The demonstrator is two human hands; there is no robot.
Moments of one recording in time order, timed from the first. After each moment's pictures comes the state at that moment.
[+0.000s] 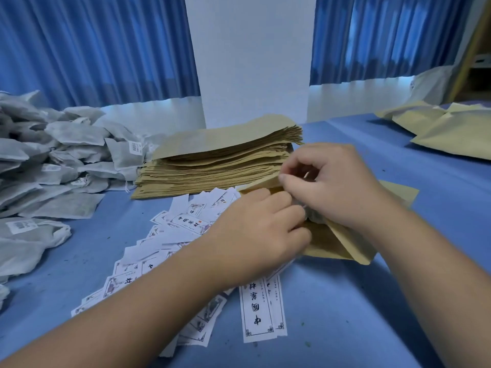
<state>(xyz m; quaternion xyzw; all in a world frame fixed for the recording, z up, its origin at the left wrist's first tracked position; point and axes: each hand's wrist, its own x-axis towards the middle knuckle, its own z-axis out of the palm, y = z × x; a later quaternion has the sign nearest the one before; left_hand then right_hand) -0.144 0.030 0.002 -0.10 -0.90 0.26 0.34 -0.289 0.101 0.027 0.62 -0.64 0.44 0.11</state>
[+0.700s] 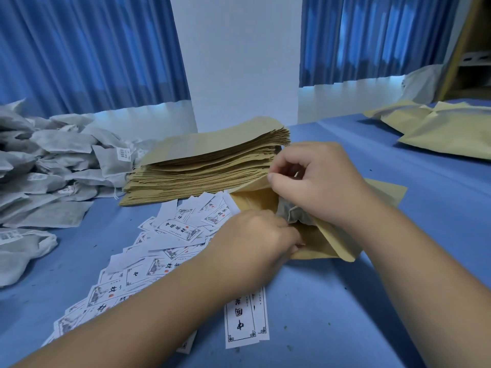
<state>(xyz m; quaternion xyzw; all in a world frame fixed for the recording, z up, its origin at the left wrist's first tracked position) -0.160 0.040 -0.011 0.01 -0.98 0.07 0.20 -0.299 0.104 0.031 0.61 -0.65 0.45 0.11</state>
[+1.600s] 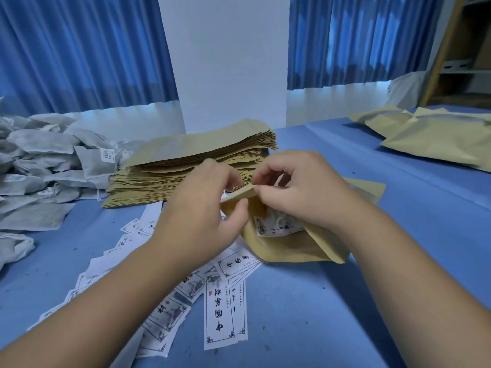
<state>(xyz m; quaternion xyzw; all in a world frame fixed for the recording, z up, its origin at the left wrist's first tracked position) -0.147 0.022 0.012 0.16 -0.90 -0.04 0.40 -0.308 0.110 0.028 0.63 -0.64 0.44 0.01</state>
